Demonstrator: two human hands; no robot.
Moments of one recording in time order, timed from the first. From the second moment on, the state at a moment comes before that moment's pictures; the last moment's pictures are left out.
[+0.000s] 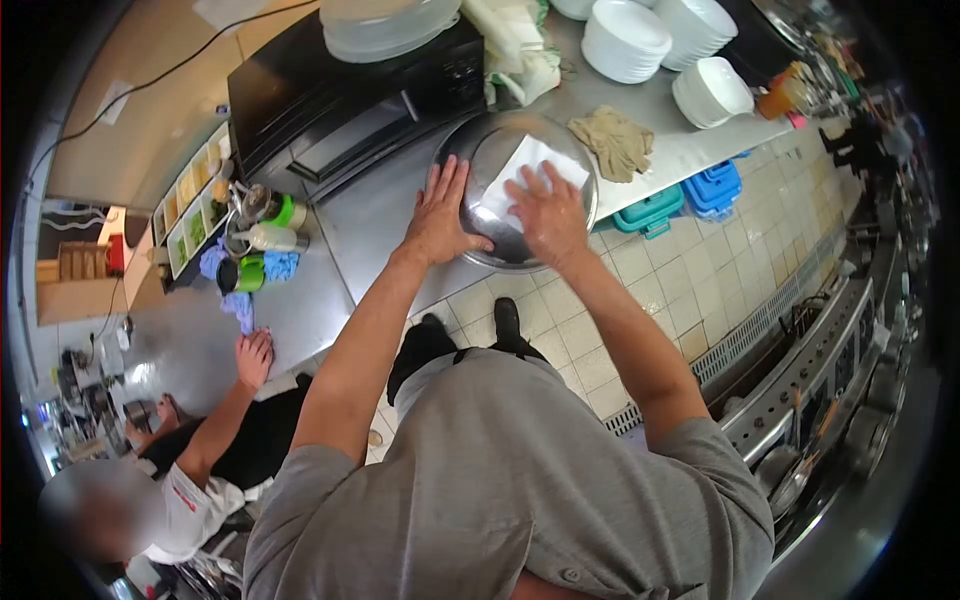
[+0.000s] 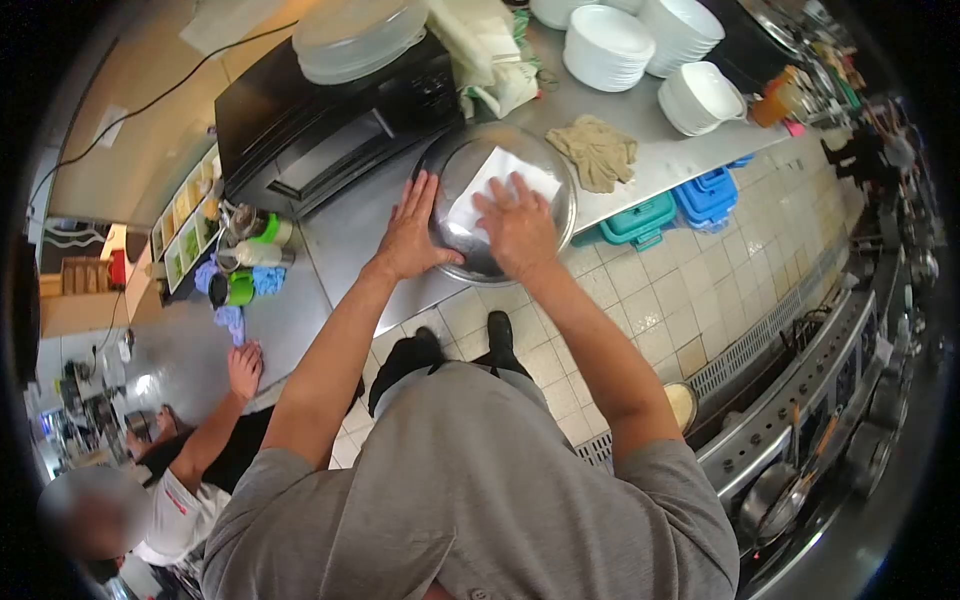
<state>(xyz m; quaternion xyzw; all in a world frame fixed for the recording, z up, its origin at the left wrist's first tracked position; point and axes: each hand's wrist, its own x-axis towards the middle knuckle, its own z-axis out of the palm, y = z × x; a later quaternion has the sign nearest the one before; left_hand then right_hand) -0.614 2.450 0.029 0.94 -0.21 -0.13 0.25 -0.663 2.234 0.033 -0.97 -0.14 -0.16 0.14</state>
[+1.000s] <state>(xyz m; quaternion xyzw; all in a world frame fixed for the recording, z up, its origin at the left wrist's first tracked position) -0.562 2.436 0.043 0.91 -0.34 -0.15 0.17 -0.700 2.264 -0.014 -0.93 -0.07 -0.28 0.20</state>
